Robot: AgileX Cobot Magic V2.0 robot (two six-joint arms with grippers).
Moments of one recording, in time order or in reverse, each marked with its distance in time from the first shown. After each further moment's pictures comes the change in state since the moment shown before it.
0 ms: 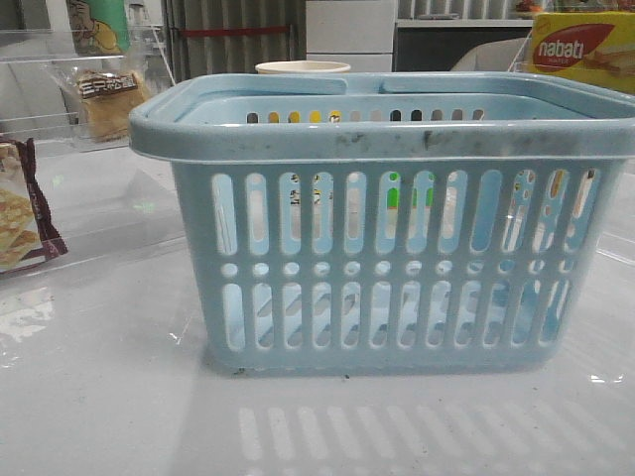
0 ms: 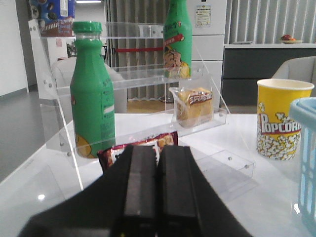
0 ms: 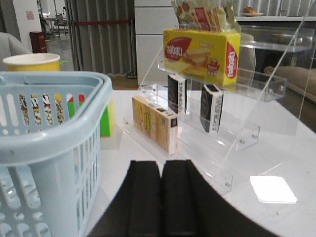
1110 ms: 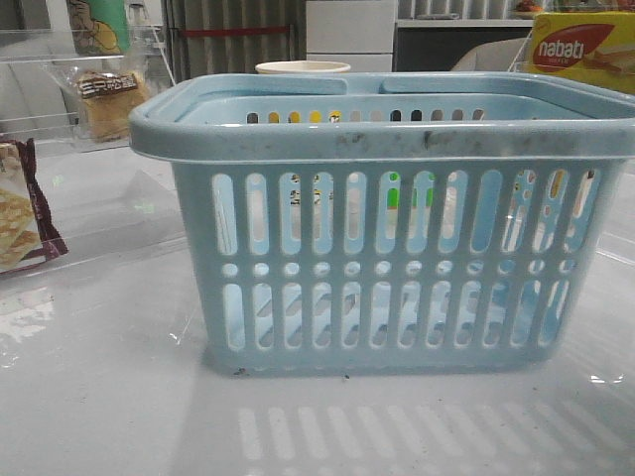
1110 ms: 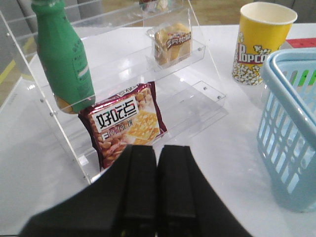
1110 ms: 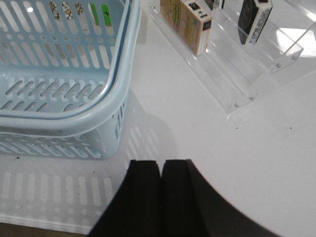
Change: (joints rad) left arm 0.000 0.450 -0.645 -0.002 0.708 0.000; right arm 0.000 0.611 -0.692 0.000 0.757 0.000
